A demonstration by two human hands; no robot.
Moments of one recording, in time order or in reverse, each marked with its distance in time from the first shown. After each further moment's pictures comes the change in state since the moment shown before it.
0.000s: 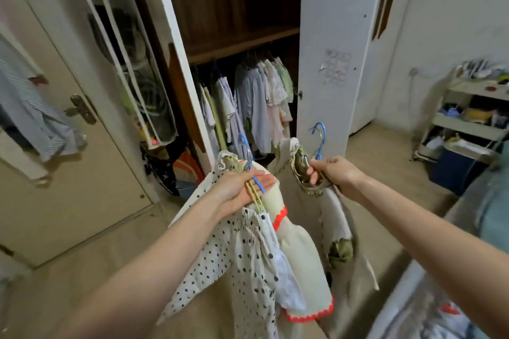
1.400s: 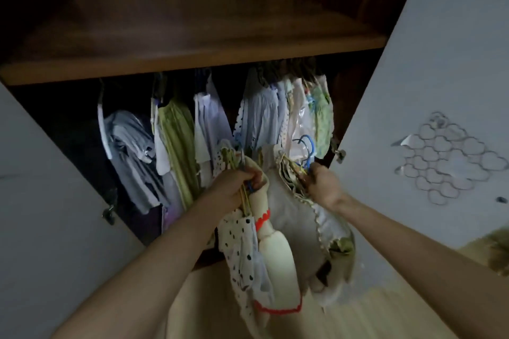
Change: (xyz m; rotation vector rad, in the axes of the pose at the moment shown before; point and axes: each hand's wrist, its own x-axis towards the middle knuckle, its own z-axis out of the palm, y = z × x) left_hand 0.649 0.204 0.067 -0.139 0.357 0.120; right_hand 0.709 -0.079 -0.092 -0.920 -0.099 -0.239
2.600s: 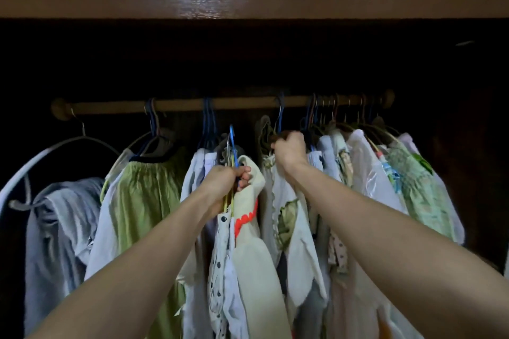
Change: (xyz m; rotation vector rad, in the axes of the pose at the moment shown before) left_hand 0.306 0.085 -0.034 0.183 0.035 0.677; right_hand 0.382 -0.106 0.093 0.783 0.404 -0.489
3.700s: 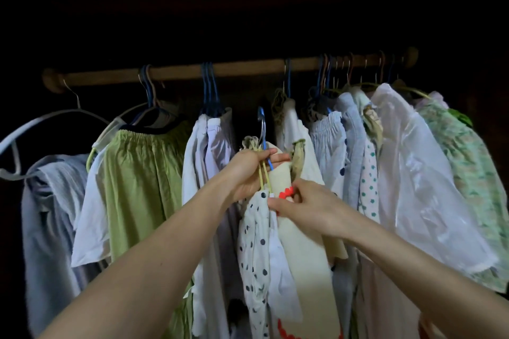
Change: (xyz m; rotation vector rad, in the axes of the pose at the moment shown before) left_hand 0.020 -0.044 0.019 -0.146 -0.169 -0.102; right_hand -0.135 0.043 -0.064 -0.498 -0.604 -0.089
